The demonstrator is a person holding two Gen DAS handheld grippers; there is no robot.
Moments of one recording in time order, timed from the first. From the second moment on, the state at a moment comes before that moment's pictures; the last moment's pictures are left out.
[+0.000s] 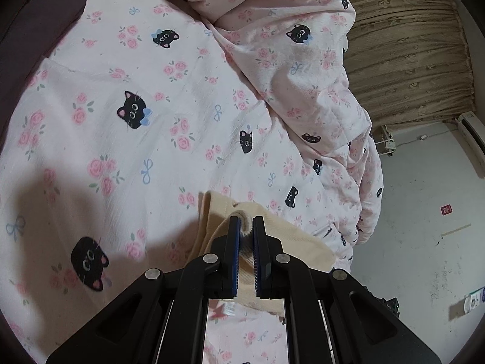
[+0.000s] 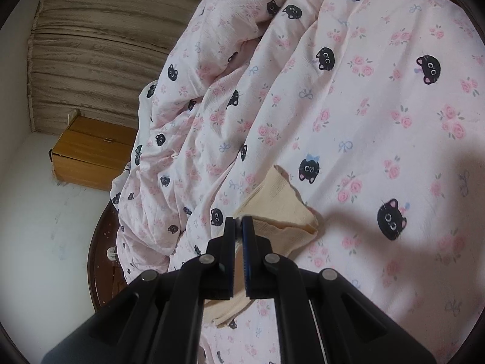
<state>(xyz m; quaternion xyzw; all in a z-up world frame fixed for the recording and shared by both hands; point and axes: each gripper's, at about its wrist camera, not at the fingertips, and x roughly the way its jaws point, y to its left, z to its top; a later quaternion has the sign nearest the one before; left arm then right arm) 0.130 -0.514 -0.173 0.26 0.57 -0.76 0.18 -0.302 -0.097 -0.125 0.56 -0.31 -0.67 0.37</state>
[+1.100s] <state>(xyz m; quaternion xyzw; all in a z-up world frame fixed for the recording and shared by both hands) 0.139 -0.539 -0.196 0.20 0.61 -0.73 0.22 -0.358 -0.180 -0.157 0.60 -0.19 -0.72 0.30</state>
